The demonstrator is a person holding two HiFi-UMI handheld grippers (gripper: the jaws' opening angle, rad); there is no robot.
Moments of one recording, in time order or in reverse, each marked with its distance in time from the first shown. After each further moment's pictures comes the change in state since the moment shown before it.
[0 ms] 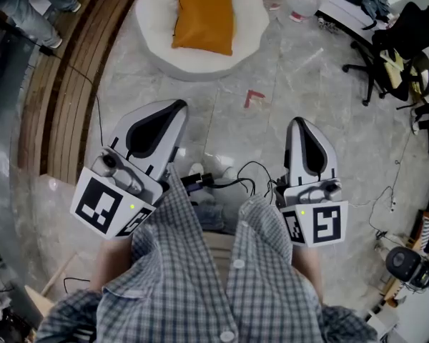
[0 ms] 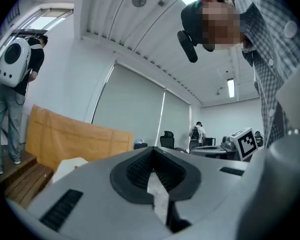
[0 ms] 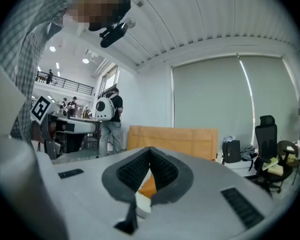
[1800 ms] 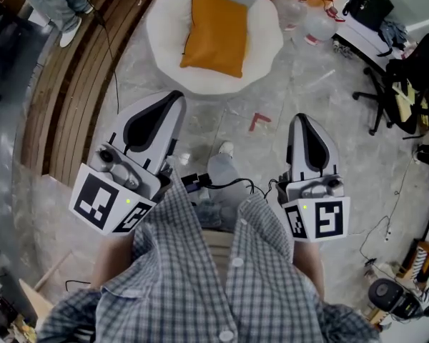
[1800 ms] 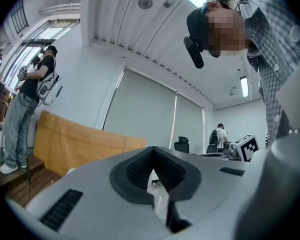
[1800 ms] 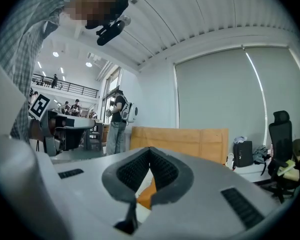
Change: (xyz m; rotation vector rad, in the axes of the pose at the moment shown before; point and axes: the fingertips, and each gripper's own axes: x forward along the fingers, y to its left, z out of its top) left arm 0.079 0.082 0.023 -0.009 -0.069 0.133; right arm 0.117 -0.058 0.002 -0.001 -0.010 0.079
